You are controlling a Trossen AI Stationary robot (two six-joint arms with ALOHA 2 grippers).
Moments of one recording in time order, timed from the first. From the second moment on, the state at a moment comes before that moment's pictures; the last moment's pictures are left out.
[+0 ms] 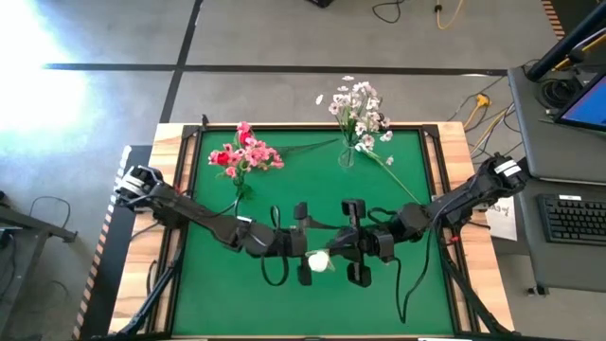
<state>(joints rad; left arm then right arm) -0.40 1.70 1.21 0.51 -0.48 0.28 0.40 1.52 0.91 1.09 0.05 -0.57</state>
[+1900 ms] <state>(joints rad) -0.40 1.60 1.21 0.03 -0.70 0.04 0.39 1.35 1.07 0.32 0.37 -0.23</state>
